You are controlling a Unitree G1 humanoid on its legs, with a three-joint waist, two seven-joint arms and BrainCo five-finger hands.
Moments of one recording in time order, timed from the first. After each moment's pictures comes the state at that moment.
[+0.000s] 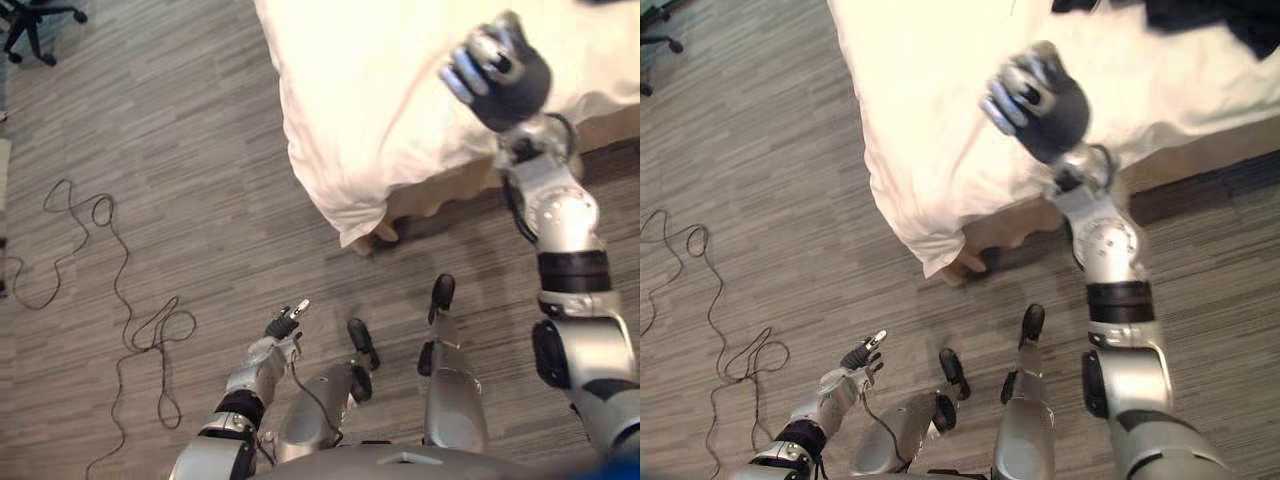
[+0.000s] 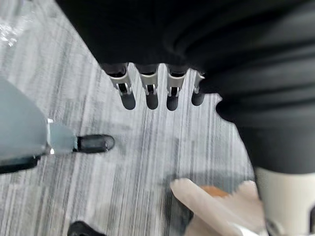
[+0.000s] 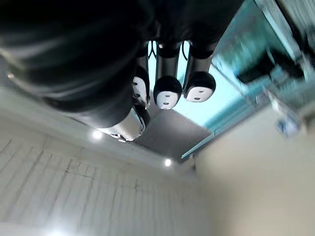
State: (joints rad) left arm -0.28 0.09 -0.04 0.94 -0.58 0.07 0.02; right arm -0.93 -0.37 0.01 0.16 1.16 0.21 0.60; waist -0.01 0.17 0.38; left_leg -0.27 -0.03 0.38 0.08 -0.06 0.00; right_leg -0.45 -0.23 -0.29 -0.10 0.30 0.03
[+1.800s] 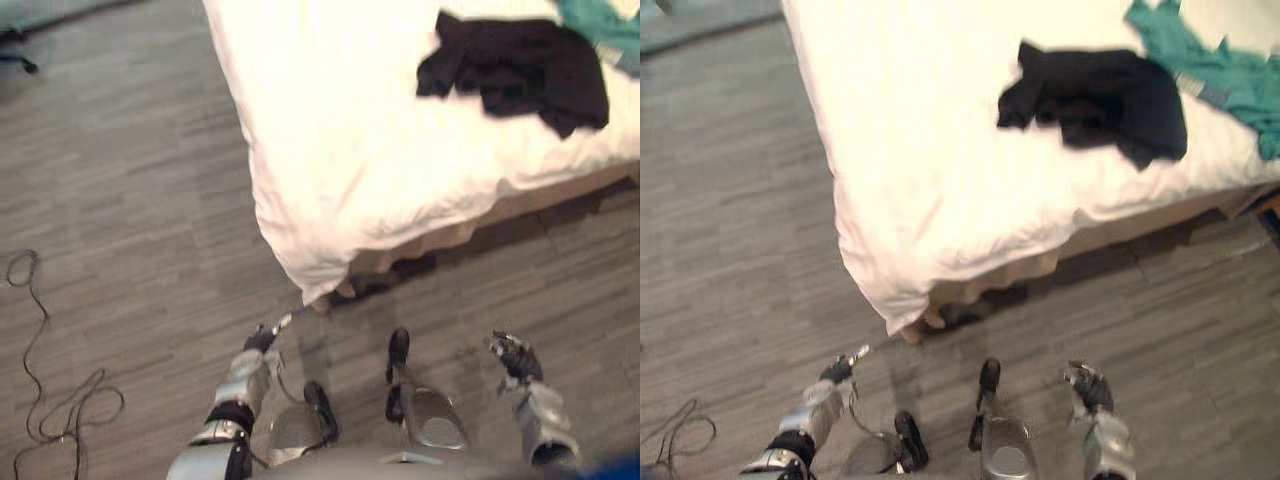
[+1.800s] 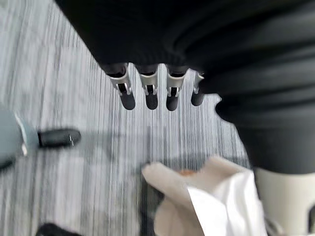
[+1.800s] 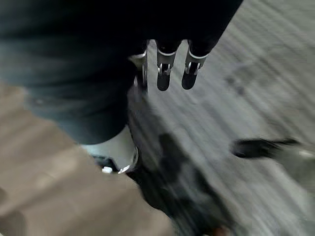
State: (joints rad) left arm -0.08 0.08 0.16 1.00 -0.18 0.10 0.11; right arm 0.07 -0.15 -0.42 1.05 0.16 -0.21 0.16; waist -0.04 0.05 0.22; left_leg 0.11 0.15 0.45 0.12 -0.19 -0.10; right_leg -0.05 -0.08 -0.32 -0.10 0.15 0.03
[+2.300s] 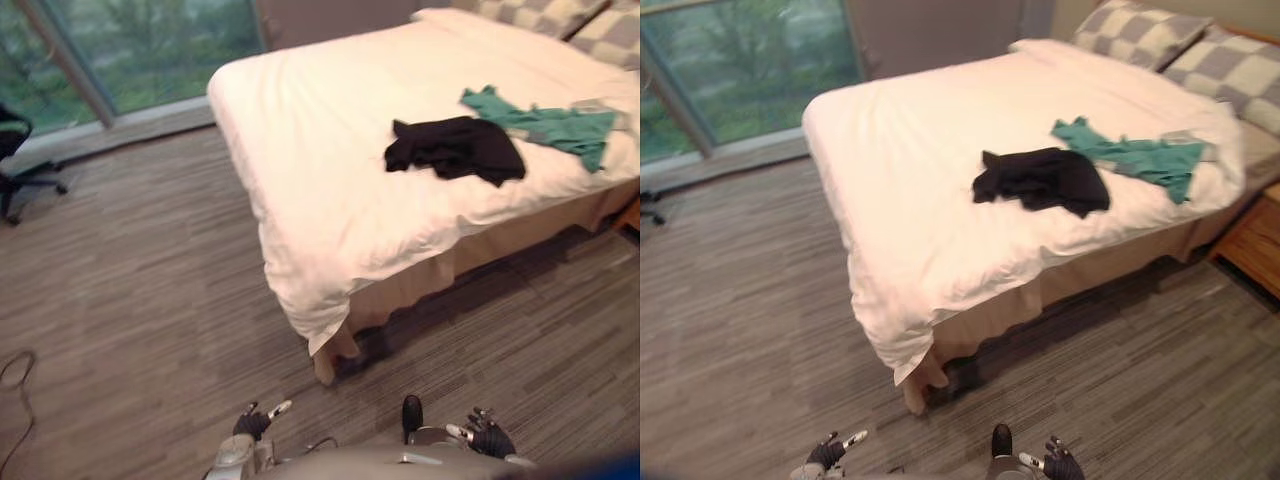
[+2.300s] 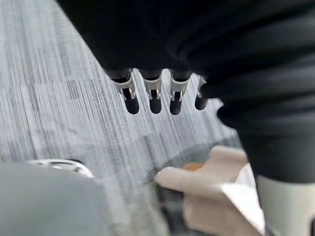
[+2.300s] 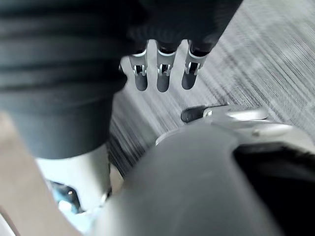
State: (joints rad) left arm 0.12 0.06 0.16 1.06 0.03 -0.01 0.03; right arm 0.17 -0.11 -0.30 1.07 0.02 -0.20 0.18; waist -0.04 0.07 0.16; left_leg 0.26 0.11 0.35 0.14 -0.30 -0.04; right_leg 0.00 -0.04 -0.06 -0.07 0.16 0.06
